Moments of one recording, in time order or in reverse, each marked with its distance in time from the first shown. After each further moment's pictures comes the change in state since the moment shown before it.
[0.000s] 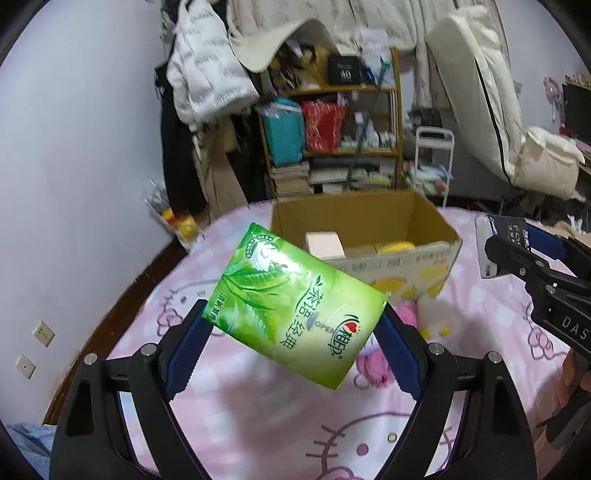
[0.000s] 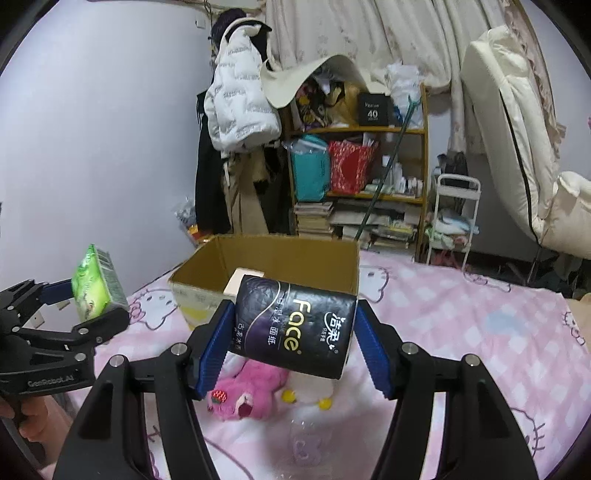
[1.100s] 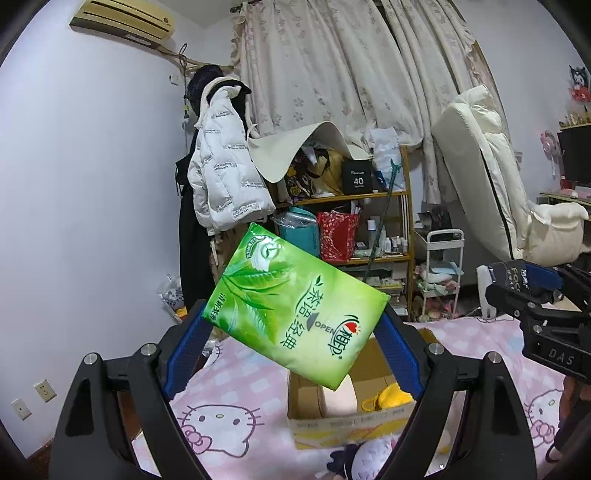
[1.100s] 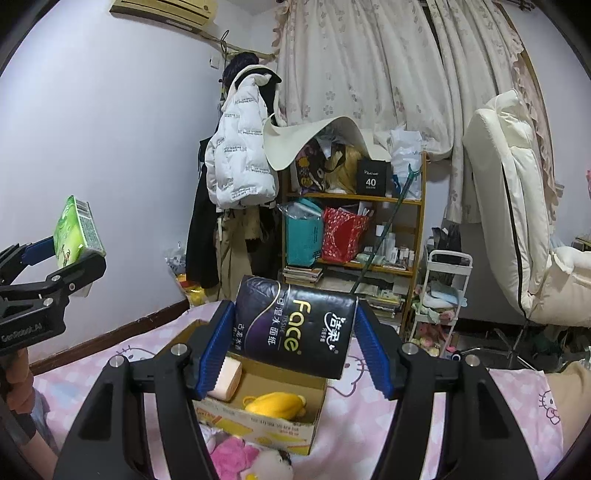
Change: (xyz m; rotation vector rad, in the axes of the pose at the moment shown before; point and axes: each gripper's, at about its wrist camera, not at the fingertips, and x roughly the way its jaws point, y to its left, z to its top) left arm -0.032 0.007 0.095 -0.017 -0.381 0.049; right arm -0.006 -0.007 0.083 -0.093 -0.200 -0.034
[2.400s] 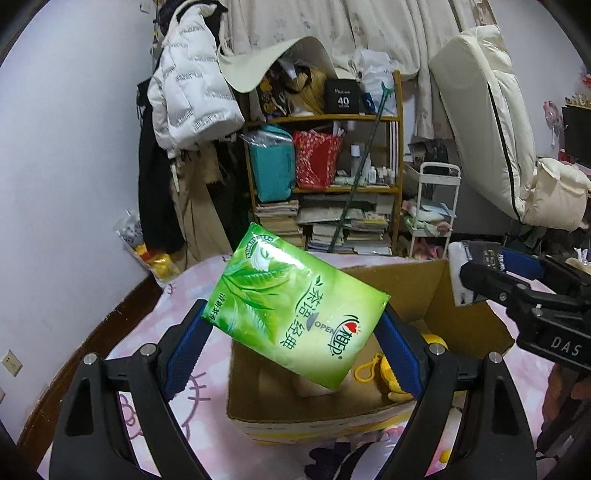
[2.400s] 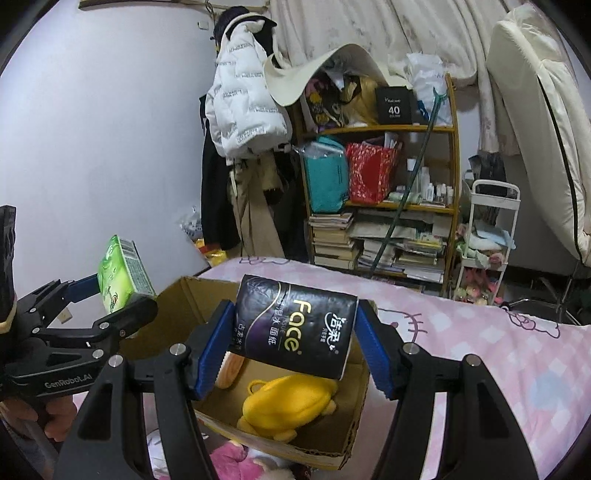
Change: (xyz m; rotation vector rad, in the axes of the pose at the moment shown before) left arm 0.140 -0.026 -0.085 -0.019 0.274 -0.116; right arm 0.129 -0.020 -0.068 0.107 0.189 0.142
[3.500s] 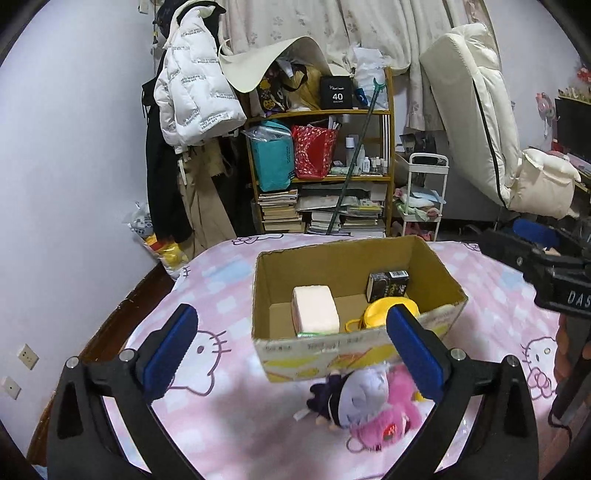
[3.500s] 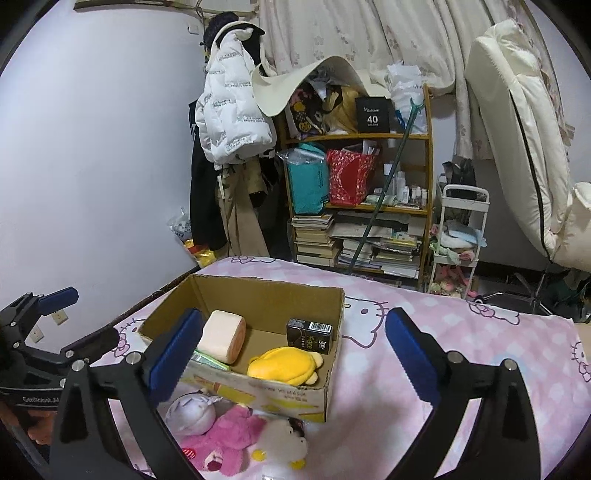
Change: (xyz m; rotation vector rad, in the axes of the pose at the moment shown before) left arm -0.095 0.000 -0.009 0.022 0.040 0.013; right arm -0.086 0.011 0.007 0.010 -0.007 -0.079
